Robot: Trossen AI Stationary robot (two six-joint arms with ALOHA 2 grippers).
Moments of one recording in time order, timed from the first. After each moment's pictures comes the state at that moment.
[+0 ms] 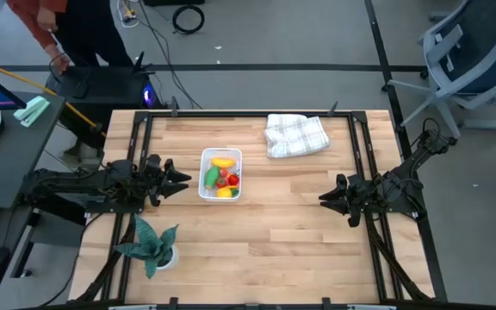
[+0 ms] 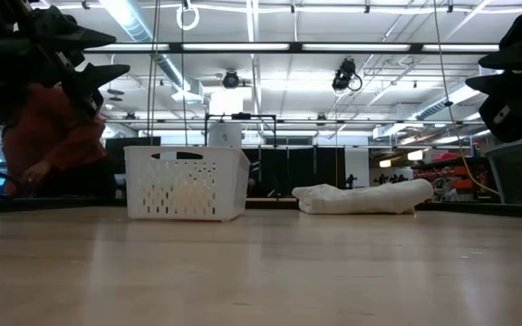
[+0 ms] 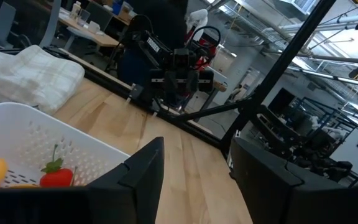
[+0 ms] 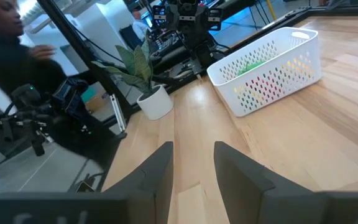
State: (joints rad) left arm 0.03 0.22 0.02 0.29 0.05 -0.56; right arm 0.70 0.18 0.02 0.05 0.64 0.61
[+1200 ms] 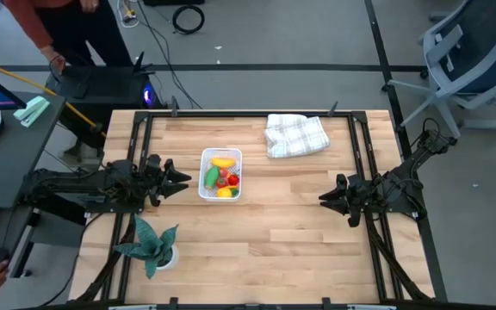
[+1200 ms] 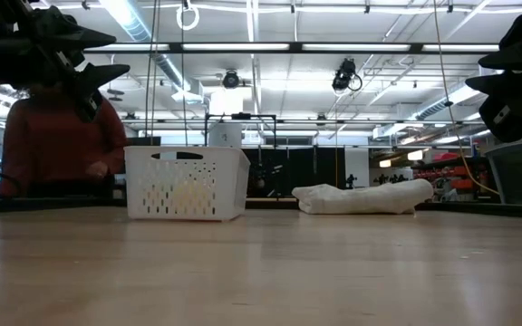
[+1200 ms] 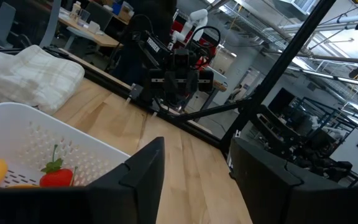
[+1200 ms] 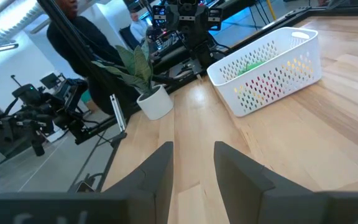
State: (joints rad) left arm 0.03 0.22 0.02 0.29 0.05 -0.56; right arm 0.70 0.18 0.02 0.05 0.64 0.61
